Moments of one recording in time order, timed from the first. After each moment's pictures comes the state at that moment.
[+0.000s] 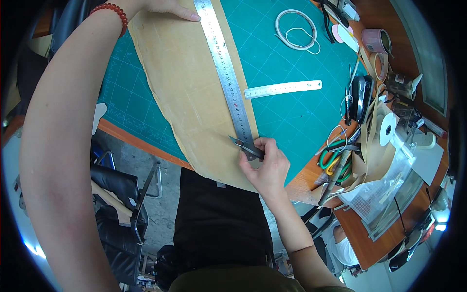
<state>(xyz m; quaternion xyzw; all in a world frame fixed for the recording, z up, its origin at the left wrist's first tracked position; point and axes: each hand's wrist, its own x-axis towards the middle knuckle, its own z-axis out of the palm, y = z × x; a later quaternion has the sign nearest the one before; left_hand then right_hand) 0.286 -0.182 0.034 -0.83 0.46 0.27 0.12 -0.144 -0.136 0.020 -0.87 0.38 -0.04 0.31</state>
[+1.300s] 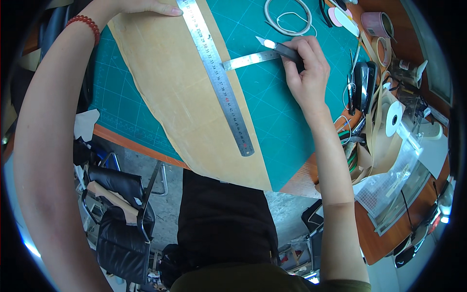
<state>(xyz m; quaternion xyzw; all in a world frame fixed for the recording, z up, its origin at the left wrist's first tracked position) 0.293 -0.187 0.021 -0.82 0.49 0.27 0.11 -0.070 -0.302 -0.024 -0.90 0.24 -0.26 0.27</state>
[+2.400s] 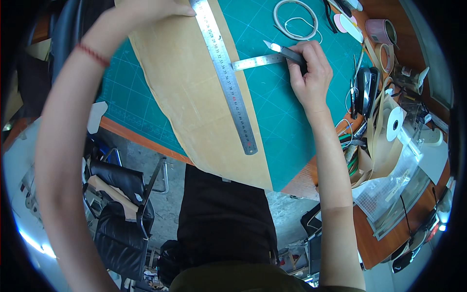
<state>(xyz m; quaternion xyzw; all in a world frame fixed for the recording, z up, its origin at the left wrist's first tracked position) 0.251 -0.178 0.038 -0.76 0.64 0.09 0.04 -0.071 -0.303 -0.024 -0.90 0.25 -0.26 0.25</state>
